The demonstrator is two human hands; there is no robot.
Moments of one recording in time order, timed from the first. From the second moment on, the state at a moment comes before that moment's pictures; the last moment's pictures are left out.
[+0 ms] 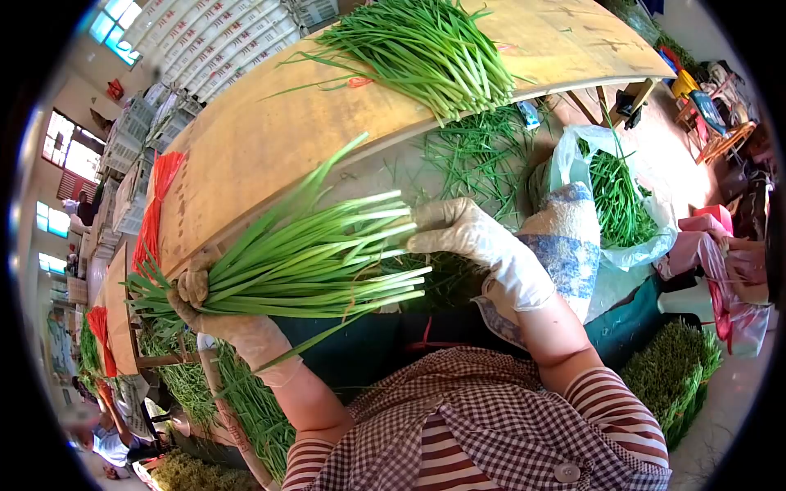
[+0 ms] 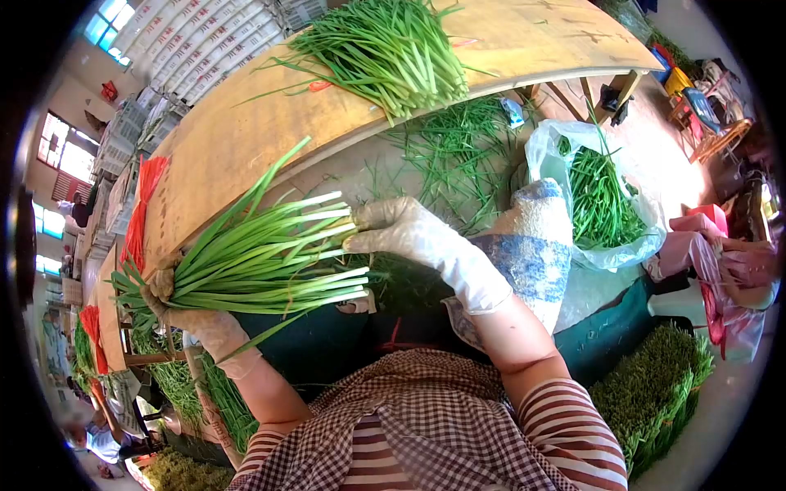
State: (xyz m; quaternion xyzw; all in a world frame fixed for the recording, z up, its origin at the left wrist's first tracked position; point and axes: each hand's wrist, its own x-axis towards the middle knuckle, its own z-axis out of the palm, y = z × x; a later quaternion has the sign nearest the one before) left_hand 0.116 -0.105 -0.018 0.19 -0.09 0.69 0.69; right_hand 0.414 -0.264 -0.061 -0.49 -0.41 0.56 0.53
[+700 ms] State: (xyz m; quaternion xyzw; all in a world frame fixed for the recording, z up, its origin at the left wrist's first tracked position) left_hand 0.115 -0.101 -0.023 0.14 -0.06 0.68 0.71; right_hand 0.385 -0.256 -0.094 -0.51 -0.77 0.18 0.33
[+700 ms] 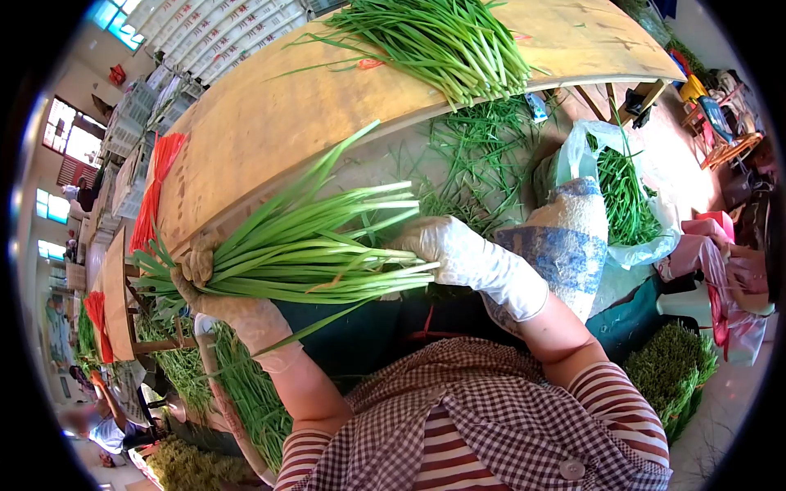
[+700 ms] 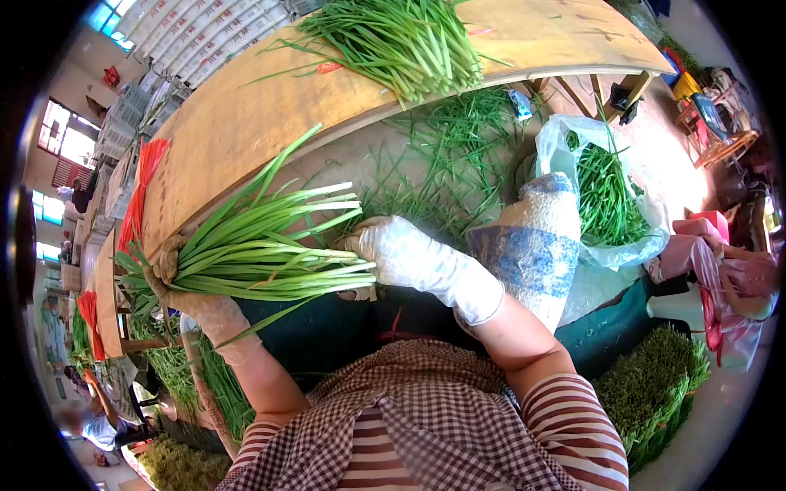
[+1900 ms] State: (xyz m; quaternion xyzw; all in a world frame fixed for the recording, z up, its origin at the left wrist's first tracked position) left_hand 0.111 -0.112 -0.030 0.14 -0.03 0.65 0.75; right_hand 0.381 -0.252 -0.060 -0.49 -0.75 -0.26 0.36
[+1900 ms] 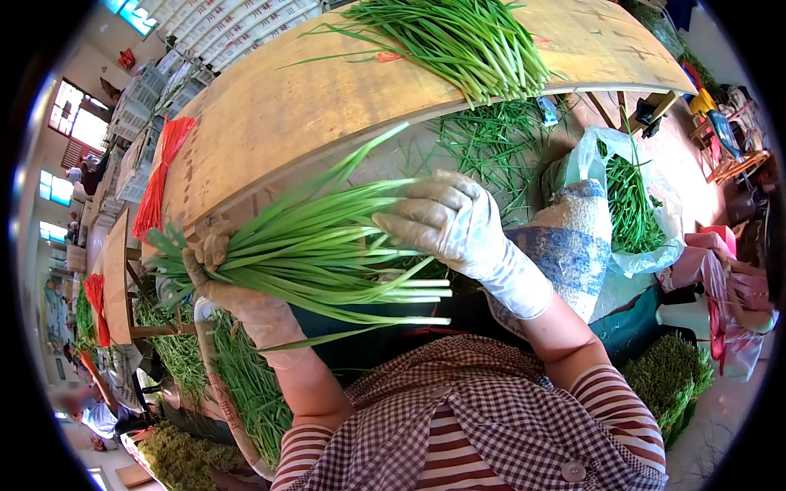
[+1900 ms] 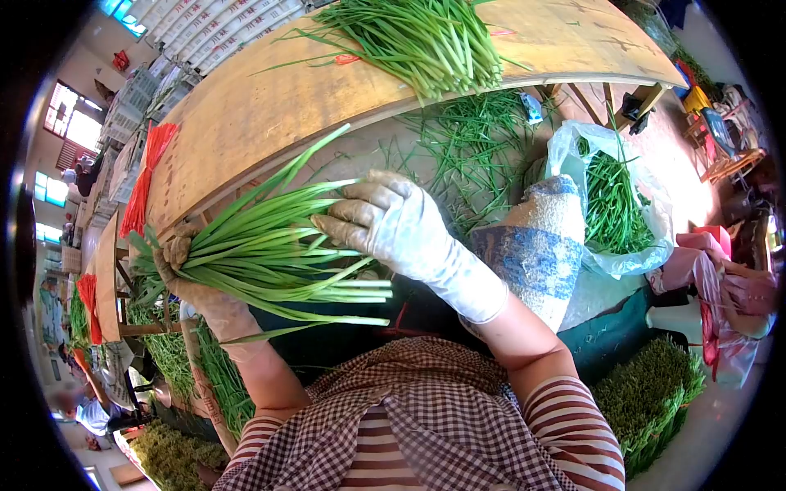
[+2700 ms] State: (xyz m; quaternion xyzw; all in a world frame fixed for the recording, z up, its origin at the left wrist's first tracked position) left_hand 0.069 -0.095 -0.030 0.17 -0.06 0.71 0.68; right_hand 0.460 -0.257 -0.094 -0.79 -0.45 -0.22 0.36
